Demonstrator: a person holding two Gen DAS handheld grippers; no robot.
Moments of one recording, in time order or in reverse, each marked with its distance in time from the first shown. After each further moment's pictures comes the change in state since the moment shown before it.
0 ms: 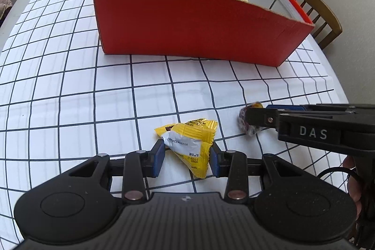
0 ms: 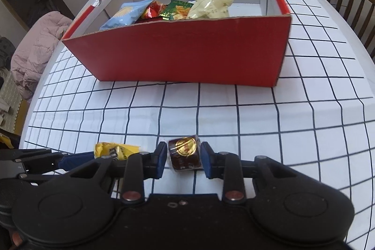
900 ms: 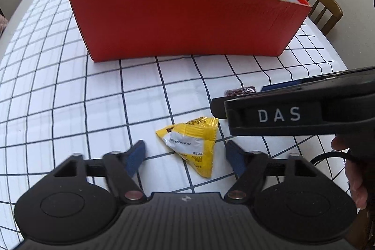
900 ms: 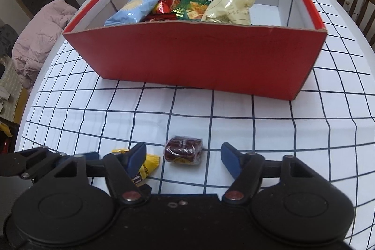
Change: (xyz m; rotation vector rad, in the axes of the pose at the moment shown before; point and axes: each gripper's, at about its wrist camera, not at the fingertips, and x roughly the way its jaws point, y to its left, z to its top) left arm 0.020 -0.018 -0.002 0.093 0.002 0.058; right arm 0.024 0.015 0.013 -0.069 0.041 0.005
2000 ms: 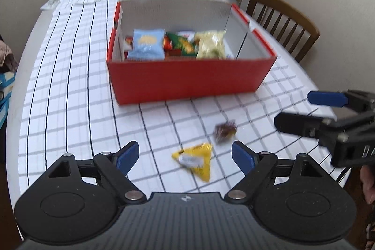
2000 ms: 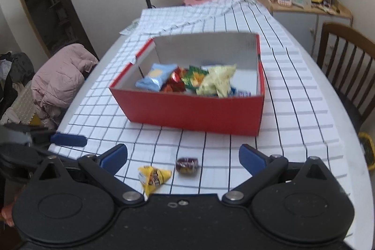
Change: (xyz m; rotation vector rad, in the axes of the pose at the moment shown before) left arm -0.091 0.018 0.012 0.056 -0.125 -0.039; right arm -0.114 -0.003 -0.019 -0.015 -0.278 0.010
